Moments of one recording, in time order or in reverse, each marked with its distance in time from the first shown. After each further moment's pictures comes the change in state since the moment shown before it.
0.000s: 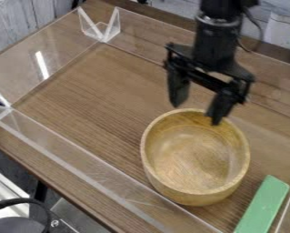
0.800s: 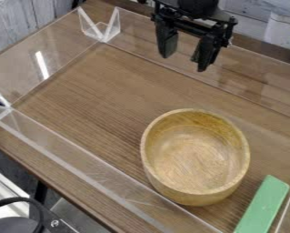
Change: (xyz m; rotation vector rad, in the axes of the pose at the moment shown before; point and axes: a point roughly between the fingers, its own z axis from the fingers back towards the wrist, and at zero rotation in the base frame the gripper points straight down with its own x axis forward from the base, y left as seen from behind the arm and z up) arm 0.034 0.074 0.034 0.010 -0.069 0.122
